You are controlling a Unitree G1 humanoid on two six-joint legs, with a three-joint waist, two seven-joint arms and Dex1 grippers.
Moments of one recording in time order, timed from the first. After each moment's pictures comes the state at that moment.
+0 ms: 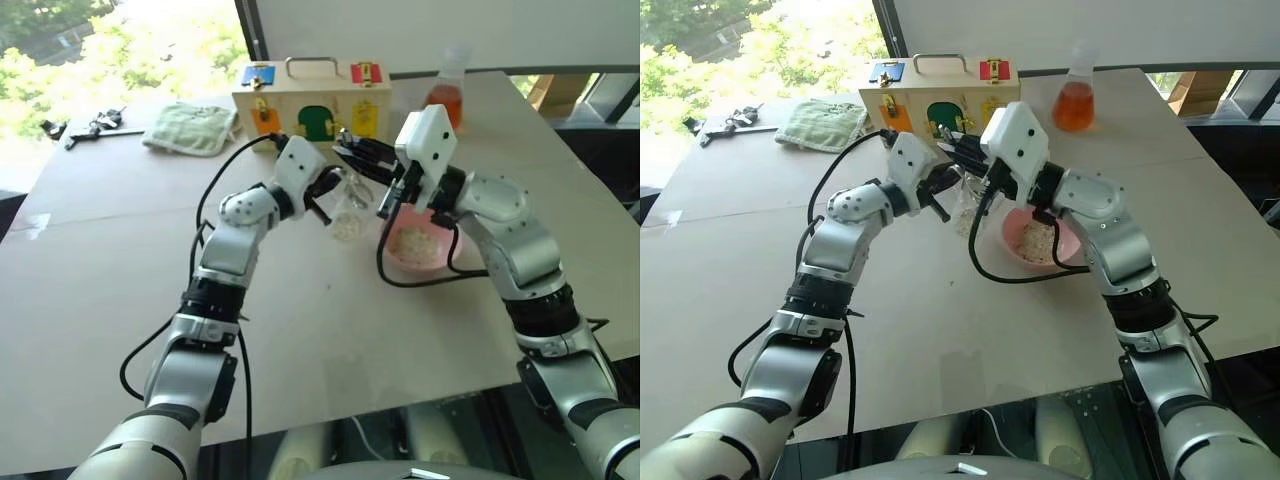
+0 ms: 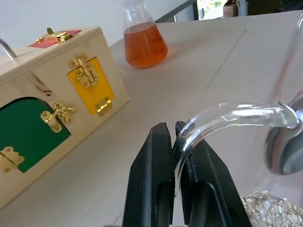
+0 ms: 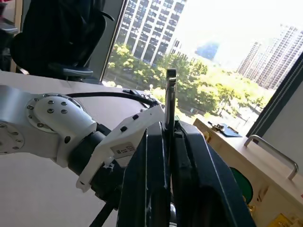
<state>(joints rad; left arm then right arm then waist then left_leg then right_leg) -0.77 0.38 -0.09 0.32 -0.08 0.18 -0.73 -0.75 -0.32 0.22 -0.14 0.26 0.17 0.72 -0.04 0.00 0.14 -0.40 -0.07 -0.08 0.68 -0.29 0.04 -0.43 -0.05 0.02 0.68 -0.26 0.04</state>
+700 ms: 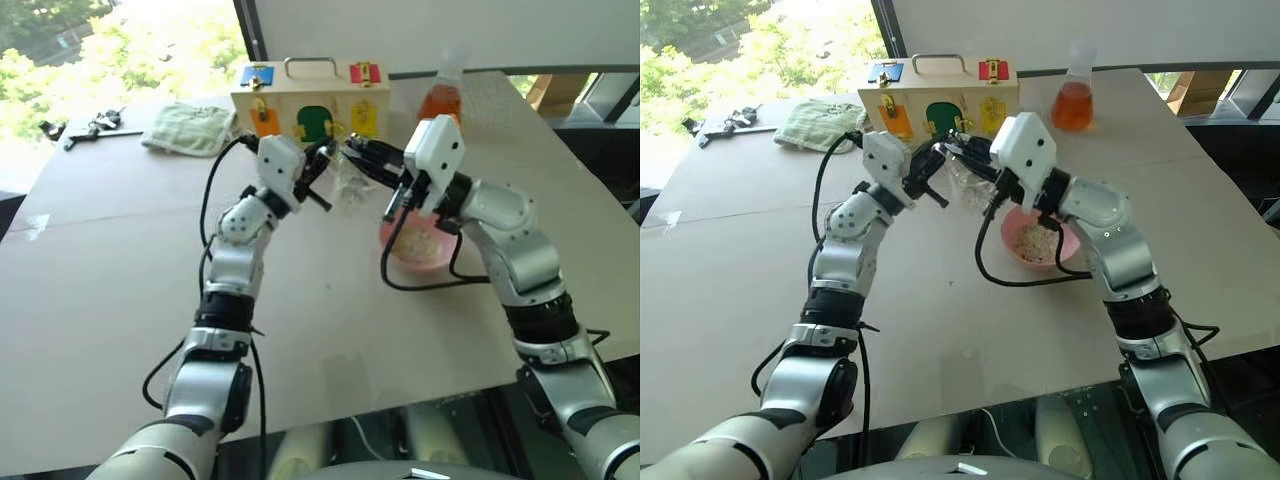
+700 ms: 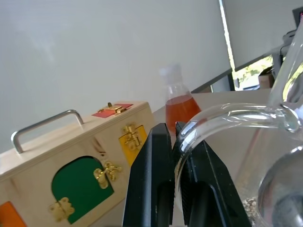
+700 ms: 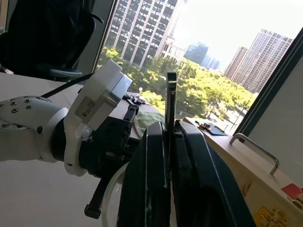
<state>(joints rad) -0.68 0.29 0.02 0.34 -0.03 -0.28 -0.53 -0.72 -0.31 0.18 -0.14 0.23 0.15 0.70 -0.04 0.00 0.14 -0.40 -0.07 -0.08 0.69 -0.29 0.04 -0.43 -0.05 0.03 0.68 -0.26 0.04</state>
